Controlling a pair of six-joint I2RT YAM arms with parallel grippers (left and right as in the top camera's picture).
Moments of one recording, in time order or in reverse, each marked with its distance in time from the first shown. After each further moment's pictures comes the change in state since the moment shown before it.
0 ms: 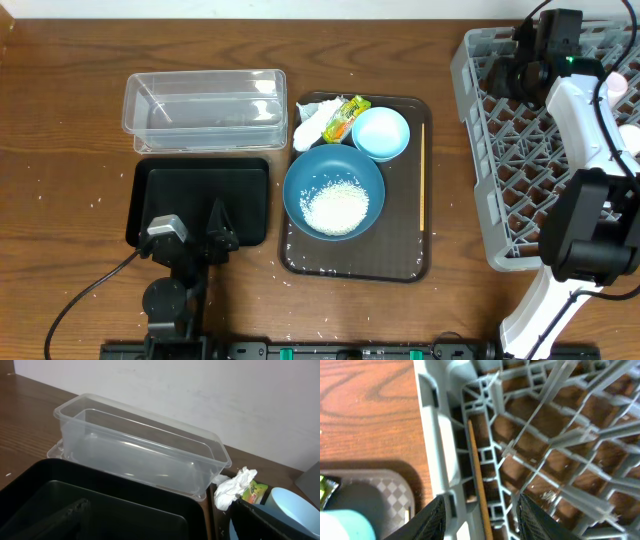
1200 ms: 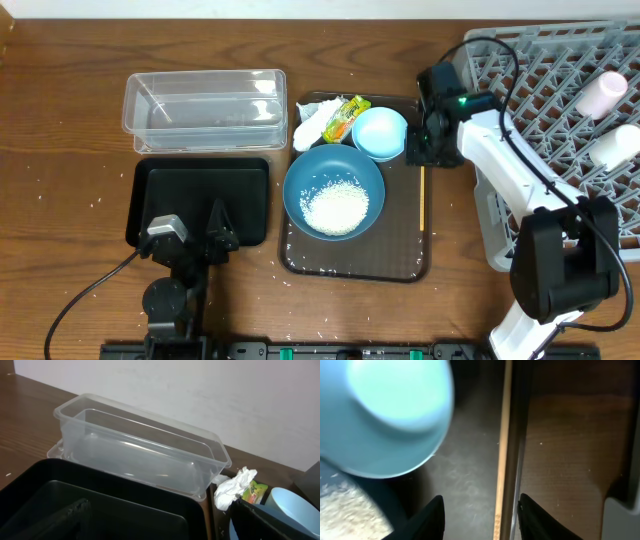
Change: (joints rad) left arm 0.000 0.000 0.000 0.000 0.000 0.000; right arm 0.402 -0.171 -0.311 -0.198 0.153 0.267
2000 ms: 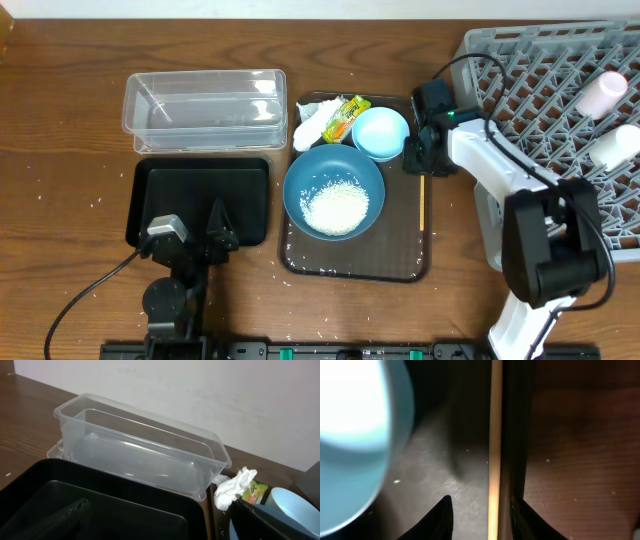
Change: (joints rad) left arm 0.000 0.000 0.000 0.000 0.000 0.000; right arm 0.000 0.086 -0.080 0.129 0.036 0.023
